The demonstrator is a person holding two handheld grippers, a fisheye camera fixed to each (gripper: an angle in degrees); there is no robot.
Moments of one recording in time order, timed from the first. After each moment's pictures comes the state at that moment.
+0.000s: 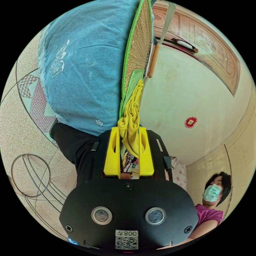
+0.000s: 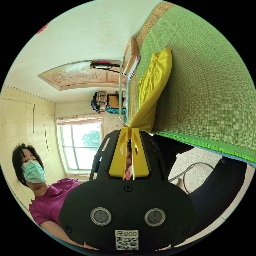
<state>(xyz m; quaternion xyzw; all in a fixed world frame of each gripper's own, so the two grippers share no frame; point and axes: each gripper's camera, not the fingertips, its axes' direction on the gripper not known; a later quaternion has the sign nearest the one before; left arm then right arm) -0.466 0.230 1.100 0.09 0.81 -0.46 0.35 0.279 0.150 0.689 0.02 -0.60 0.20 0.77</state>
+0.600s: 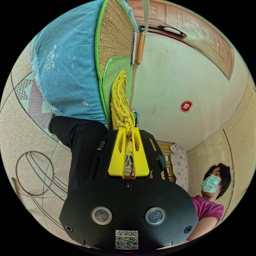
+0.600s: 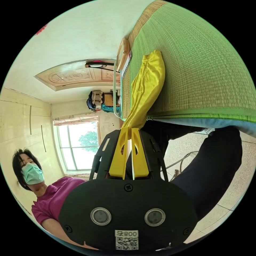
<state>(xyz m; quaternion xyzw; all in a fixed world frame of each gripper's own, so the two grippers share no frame) -0.482 0.297 1.081 0.11 0.83 -0.39 0.38 0.279 0.204 0.687 -0.01 -0.59 0.22 0.78</state>
